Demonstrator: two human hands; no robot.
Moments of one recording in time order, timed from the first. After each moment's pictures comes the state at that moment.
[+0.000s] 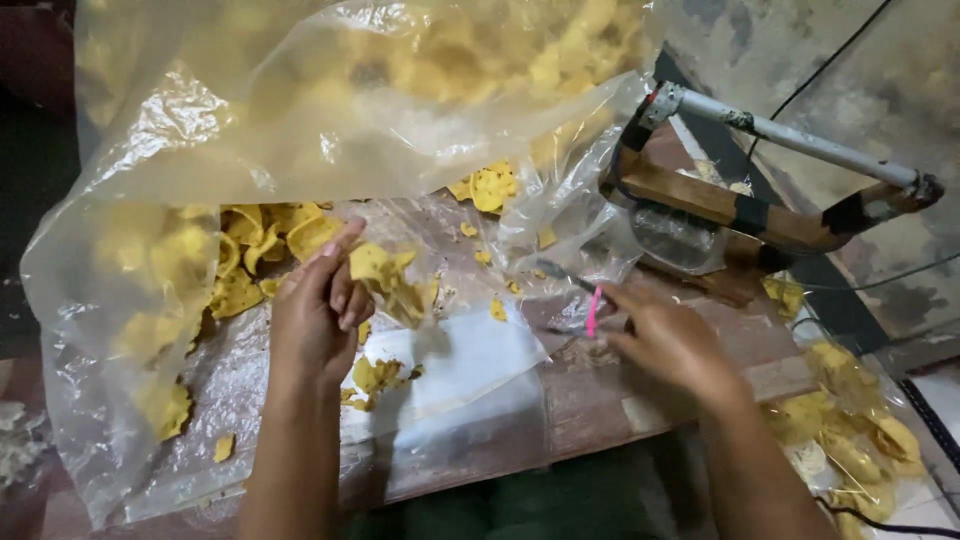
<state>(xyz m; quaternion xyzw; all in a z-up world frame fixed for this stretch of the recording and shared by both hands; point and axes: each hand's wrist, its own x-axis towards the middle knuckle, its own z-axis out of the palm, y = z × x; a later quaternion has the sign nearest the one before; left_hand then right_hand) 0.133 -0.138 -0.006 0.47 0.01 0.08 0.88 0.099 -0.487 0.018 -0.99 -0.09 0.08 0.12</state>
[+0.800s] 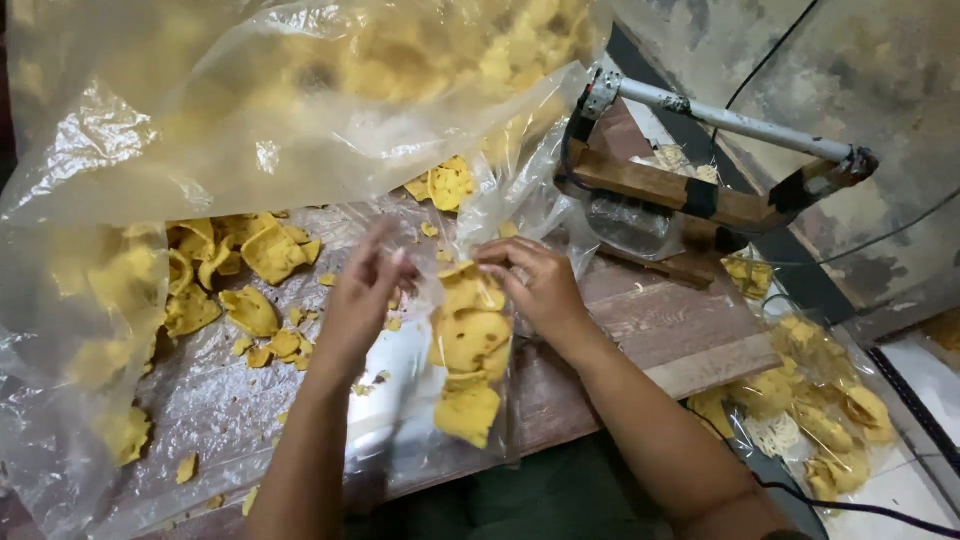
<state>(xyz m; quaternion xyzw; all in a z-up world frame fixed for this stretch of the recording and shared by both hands) 0.141 -0.205 -0.003 0.72 -0.06 0.03 0.70 0.176 -0.438 -0.054 -0.81 -0.28 -0.23 0.47</state>
